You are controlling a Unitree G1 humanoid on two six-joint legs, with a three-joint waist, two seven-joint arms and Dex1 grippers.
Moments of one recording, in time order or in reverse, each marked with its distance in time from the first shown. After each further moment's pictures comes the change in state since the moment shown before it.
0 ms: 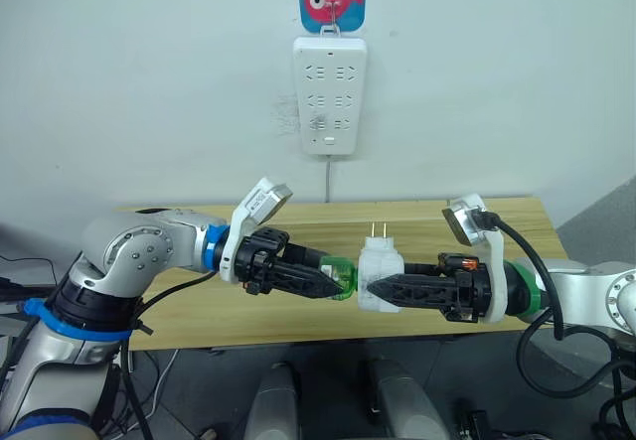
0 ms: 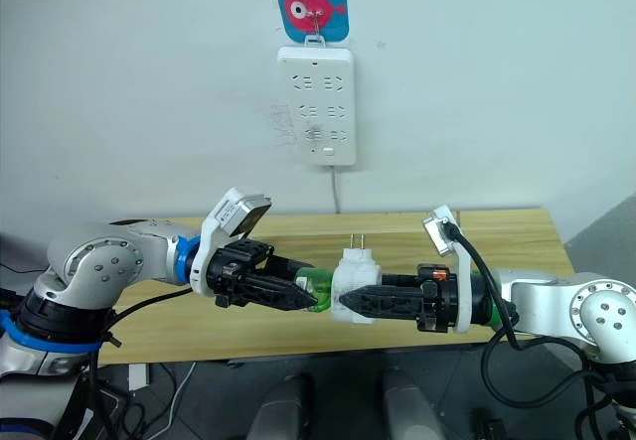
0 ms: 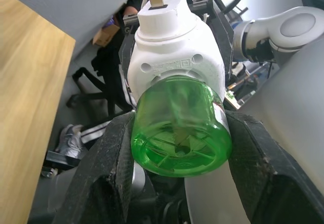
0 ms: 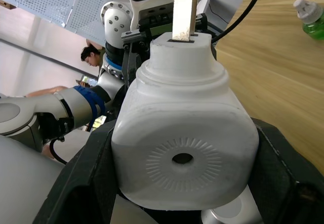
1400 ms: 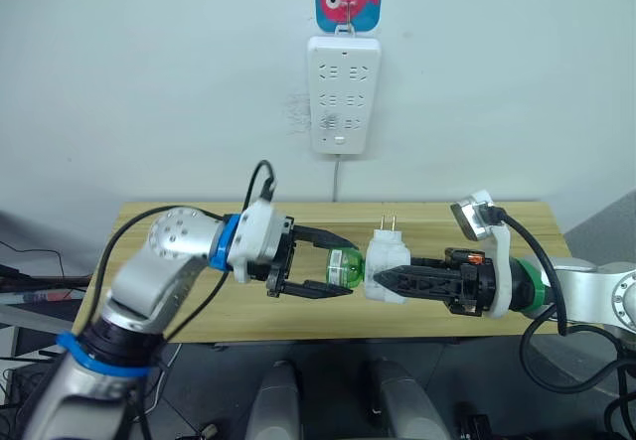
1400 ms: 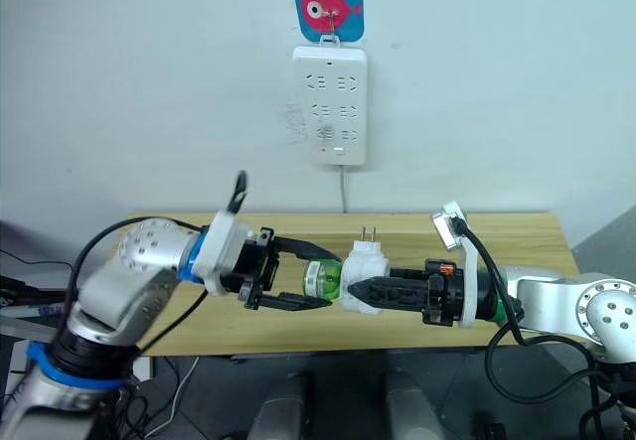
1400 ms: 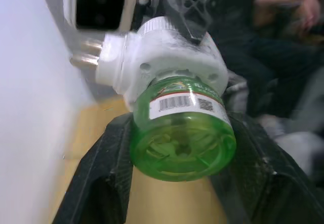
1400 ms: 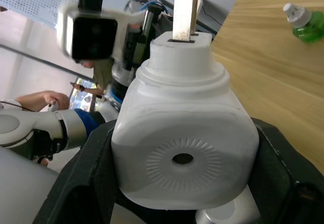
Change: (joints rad) left arm 0.053 -0.021 -0.049 -0.076 0.325 -0.551 -0.093; right arm 0.013 -0.013 -0.028 0.019 0.001 -0.008 -0.002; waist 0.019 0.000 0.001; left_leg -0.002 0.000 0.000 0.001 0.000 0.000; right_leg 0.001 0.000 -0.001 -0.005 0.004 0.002
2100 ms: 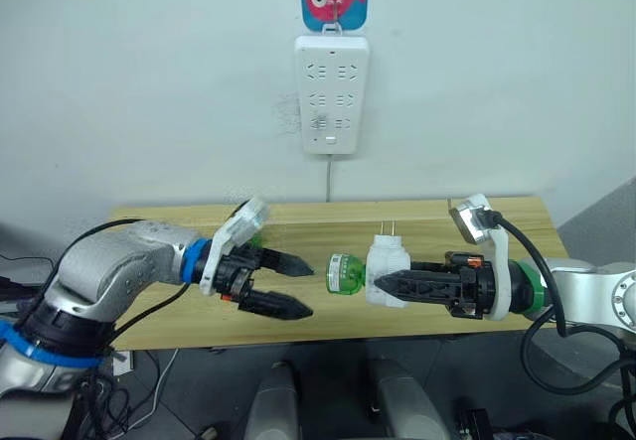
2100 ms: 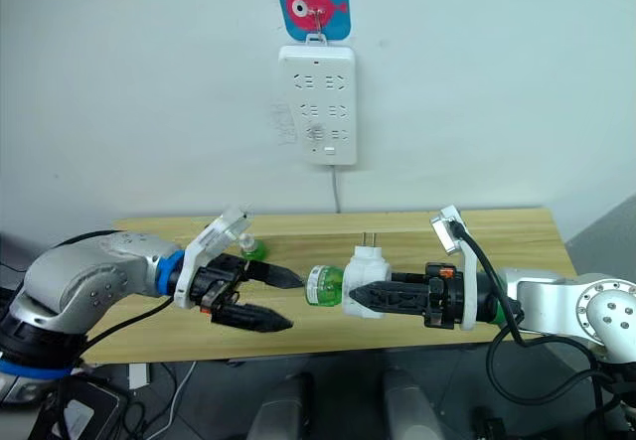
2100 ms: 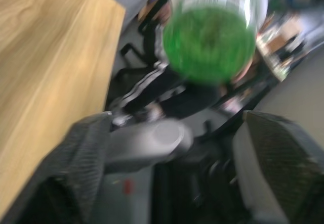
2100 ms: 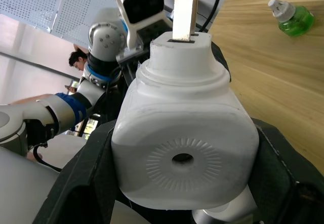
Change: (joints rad) left arm 0.116 0.162 0.013 0.057 -0.008 0.246 -0.066; right arm 0.006 -0.020 0.014 0.006 -0.005 0.005 -0.004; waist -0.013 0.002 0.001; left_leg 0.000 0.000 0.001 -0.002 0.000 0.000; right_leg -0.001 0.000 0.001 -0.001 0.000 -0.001
